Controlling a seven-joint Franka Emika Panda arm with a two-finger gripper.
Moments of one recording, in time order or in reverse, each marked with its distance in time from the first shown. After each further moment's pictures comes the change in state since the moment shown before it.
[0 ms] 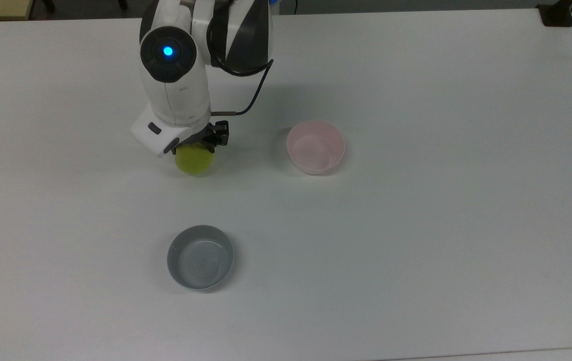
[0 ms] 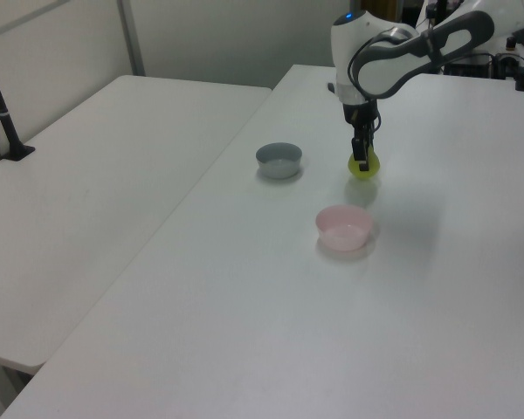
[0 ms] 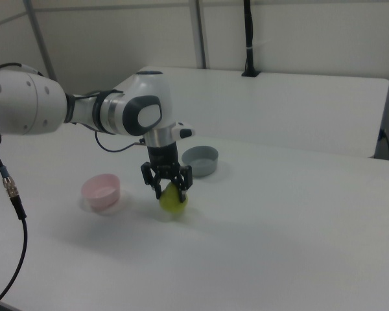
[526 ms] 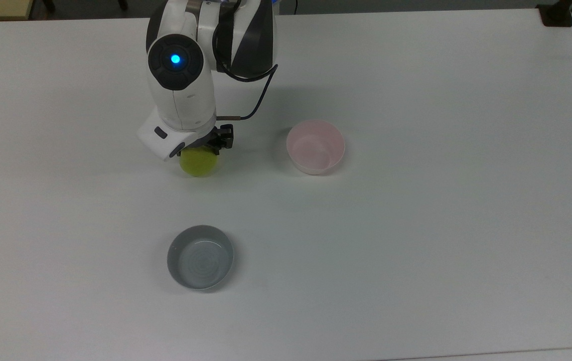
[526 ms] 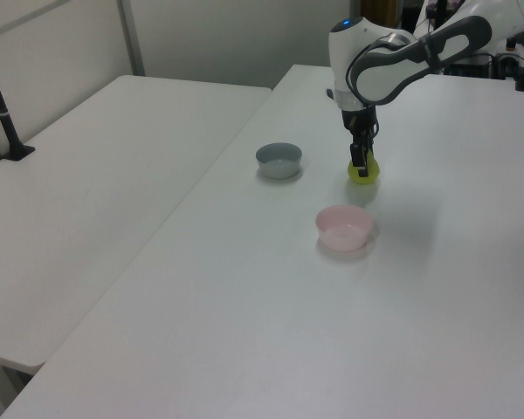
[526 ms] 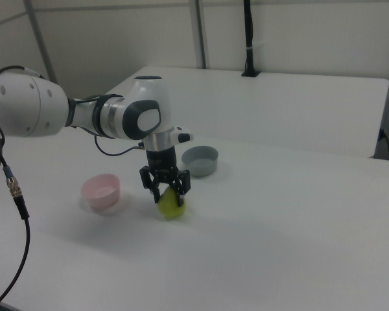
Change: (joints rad) arm 0.008 0.027 0.006 -0.003 0.000 0.011 0.030
